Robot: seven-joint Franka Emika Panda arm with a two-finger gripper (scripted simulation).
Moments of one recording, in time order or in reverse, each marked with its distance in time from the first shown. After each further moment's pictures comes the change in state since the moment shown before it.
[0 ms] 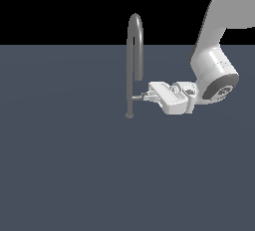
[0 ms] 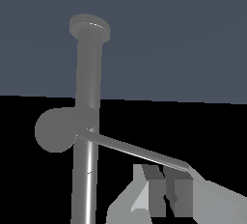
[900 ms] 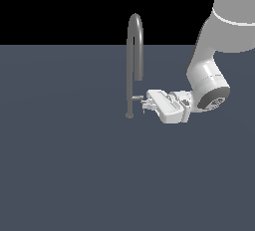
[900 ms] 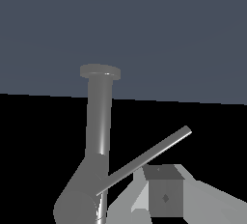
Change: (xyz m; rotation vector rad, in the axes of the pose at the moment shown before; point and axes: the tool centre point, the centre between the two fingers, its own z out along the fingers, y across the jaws) arm 0.040 -0.009 0.000 -0.009 -0.008 -0.009
